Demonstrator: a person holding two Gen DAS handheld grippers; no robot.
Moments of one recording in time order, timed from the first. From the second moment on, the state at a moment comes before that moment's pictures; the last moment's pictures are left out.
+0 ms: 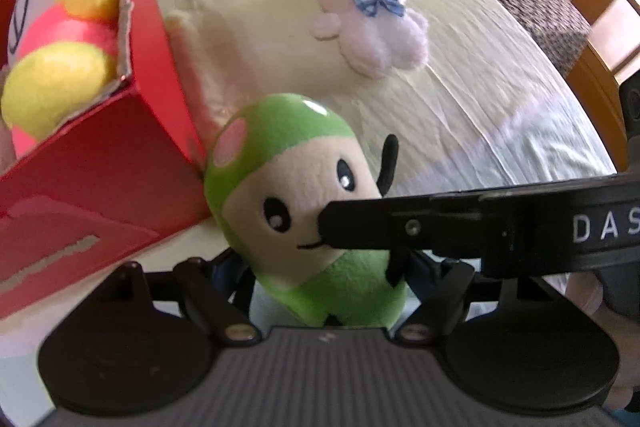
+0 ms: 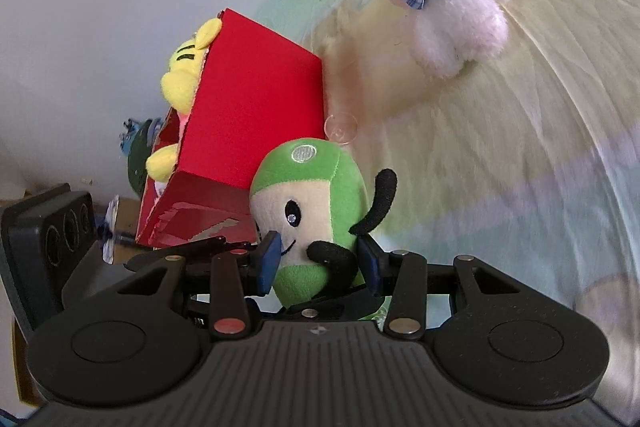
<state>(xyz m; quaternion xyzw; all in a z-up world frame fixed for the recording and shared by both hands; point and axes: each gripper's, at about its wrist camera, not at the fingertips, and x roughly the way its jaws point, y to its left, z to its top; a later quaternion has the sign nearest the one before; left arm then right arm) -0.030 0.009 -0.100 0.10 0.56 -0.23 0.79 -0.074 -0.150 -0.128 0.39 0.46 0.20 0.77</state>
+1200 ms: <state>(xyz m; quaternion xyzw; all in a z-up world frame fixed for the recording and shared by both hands) -0.071 0.147 0.020 0.07 0.39 -0.33 0.86 -0.097 -0.044 -0.002 0.35 0.32 0.25 0.84</state>
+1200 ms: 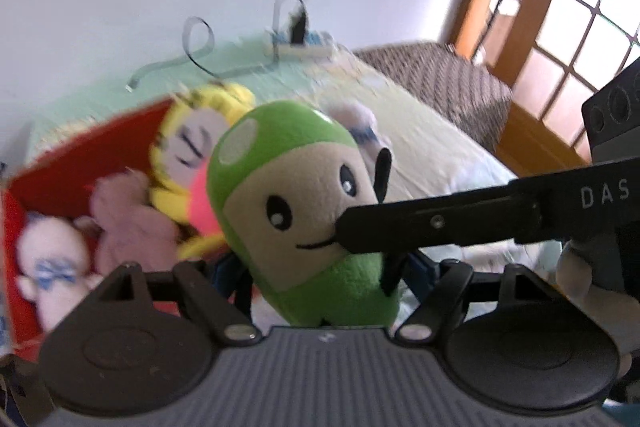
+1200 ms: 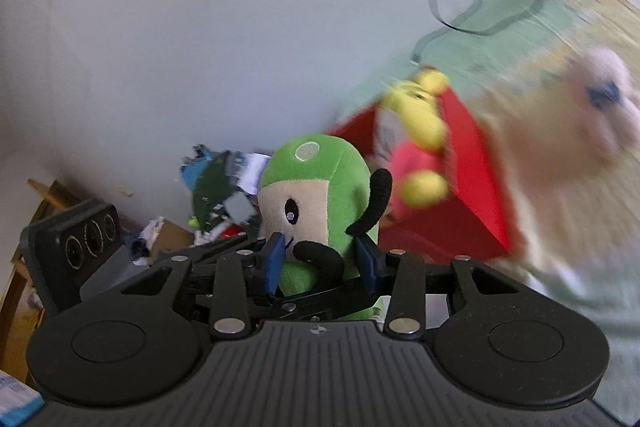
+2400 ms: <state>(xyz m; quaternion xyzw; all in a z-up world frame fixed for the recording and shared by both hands) 0.053 0.232 -0.059 0.04 0.48 -0.14 0.86 0.048 0.064 -0.064 0.26 0.43 0.30 0.81</state>
